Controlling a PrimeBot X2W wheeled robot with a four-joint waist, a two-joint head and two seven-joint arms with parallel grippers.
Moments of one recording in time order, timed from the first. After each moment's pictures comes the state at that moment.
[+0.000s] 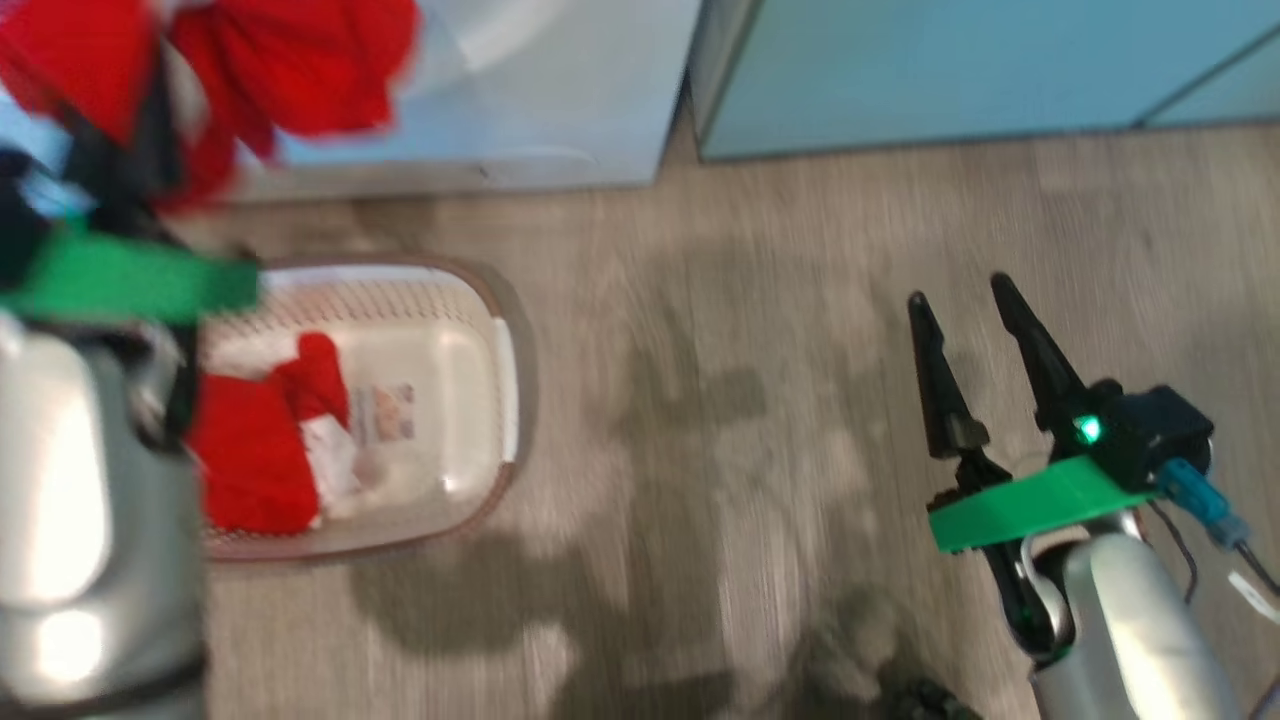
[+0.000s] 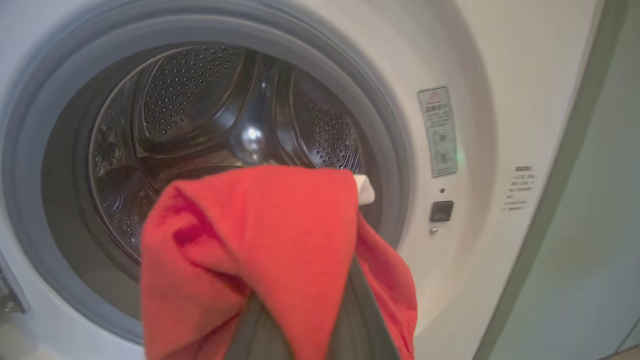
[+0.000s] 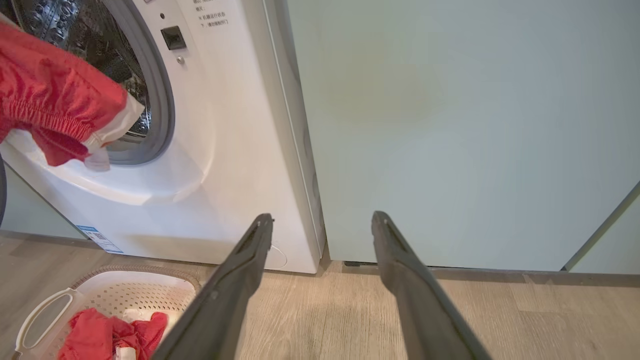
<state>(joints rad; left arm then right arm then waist) -0.52 0.10 0.09 0.08 -0.14 -0.13 -0.25 -0.17 -0.05 0.06 0.12 0.19 0.13 -0.25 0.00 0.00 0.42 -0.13</state>
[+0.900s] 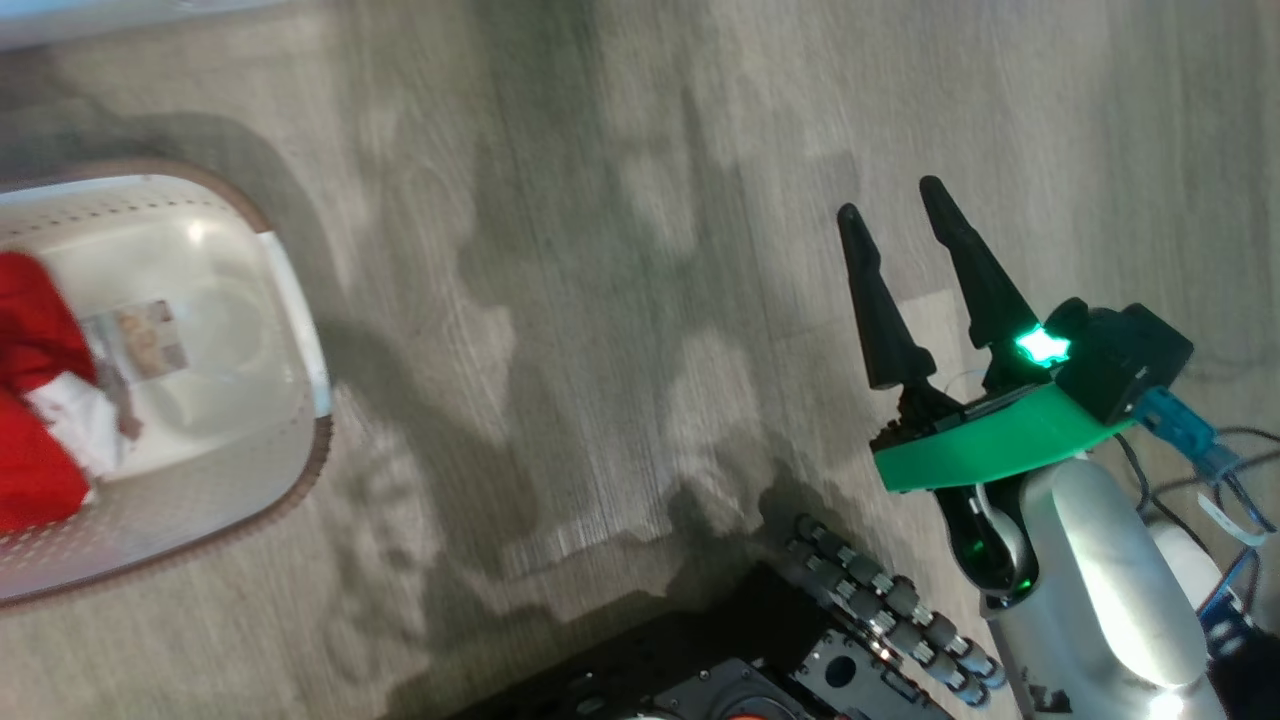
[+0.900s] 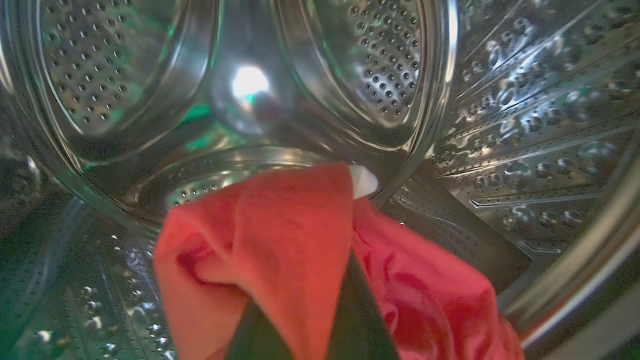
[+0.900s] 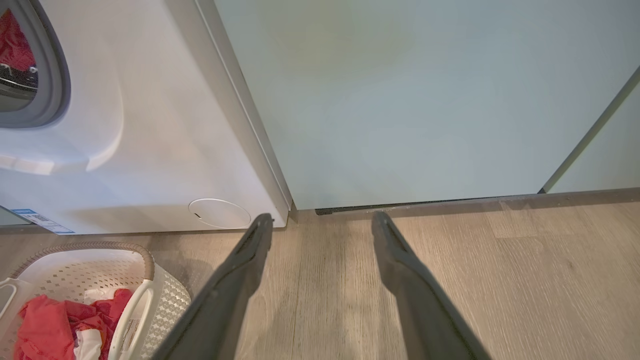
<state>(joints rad) -1.44 0.59 -0.16 0.73 -0.13 -0.13 -0.21 -0.31 -0.05 0.20 0.09 0.32 0.13 -0.25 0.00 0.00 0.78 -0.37</state>
